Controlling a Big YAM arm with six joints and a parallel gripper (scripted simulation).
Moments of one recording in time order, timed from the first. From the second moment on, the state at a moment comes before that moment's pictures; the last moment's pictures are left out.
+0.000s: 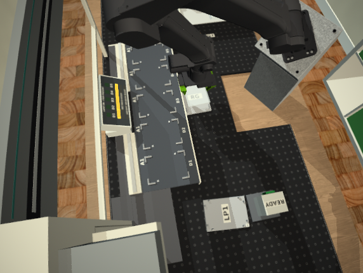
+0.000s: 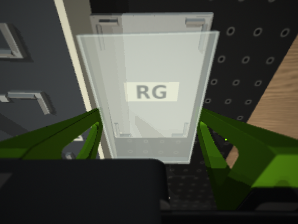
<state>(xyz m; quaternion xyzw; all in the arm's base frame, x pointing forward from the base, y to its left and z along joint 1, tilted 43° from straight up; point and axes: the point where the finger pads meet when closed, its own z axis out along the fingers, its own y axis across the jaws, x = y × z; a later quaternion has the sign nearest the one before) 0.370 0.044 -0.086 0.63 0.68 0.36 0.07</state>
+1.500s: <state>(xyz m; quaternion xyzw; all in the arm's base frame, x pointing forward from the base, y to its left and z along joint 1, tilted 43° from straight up) 0.332 0.015 -0.034 0.63 0.68 0.36 0.07</state>
